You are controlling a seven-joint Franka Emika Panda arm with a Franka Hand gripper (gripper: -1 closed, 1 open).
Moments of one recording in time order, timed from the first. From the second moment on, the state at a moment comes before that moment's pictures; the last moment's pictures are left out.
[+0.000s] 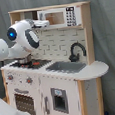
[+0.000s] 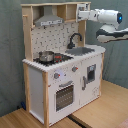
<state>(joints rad) -0.67 -0.69 0.84 -2.21 -0.06 3.37 -1.73</state>
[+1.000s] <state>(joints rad) -0.63 -0.86 0.75 -2.17 -0.06 3.38 -1.70</state>
